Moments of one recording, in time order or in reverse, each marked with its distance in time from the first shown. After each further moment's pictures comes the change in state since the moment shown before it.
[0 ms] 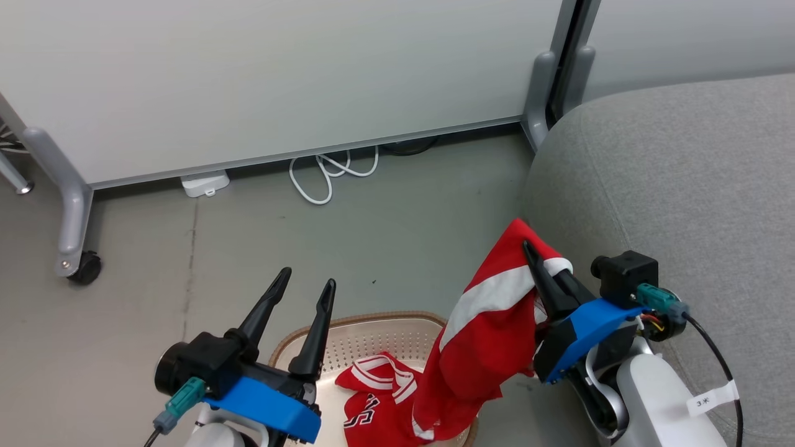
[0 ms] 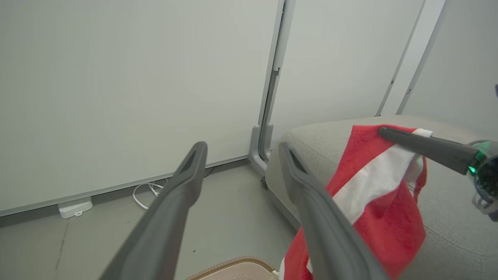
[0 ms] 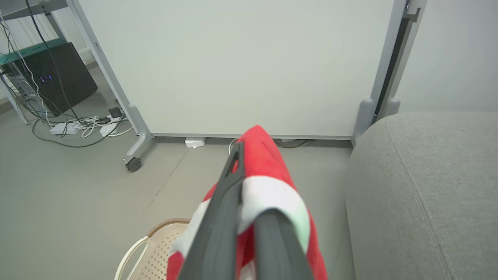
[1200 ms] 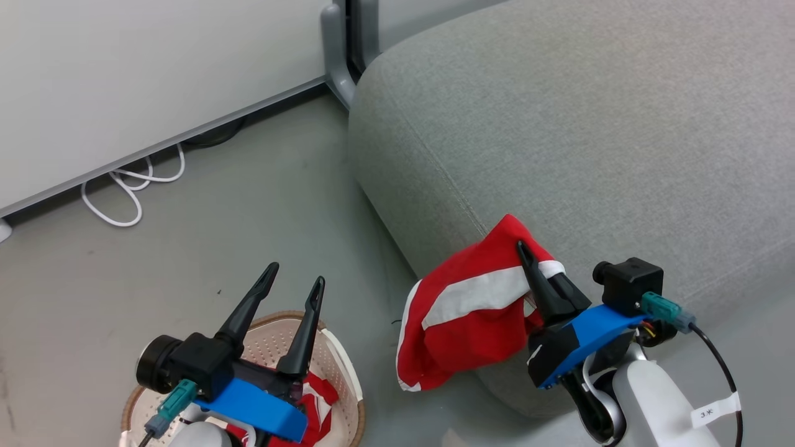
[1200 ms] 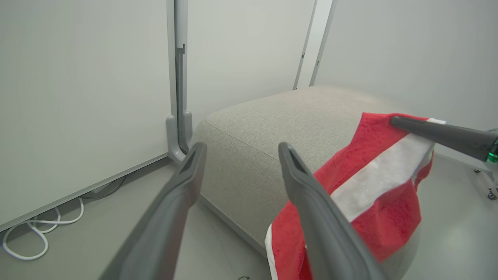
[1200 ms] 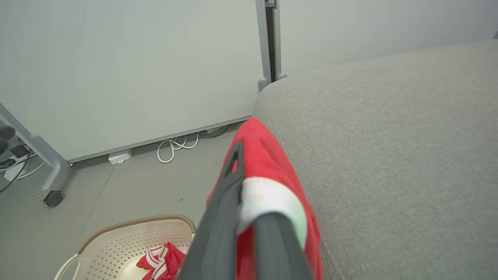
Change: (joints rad) left arm 0.023 0.024 0.042 -0.039 0.088 -0.009 -0.001; right arm 0.023 -0.001 0.027 -0.036 0.074 0.000 -0.035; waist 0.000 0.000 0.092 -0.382
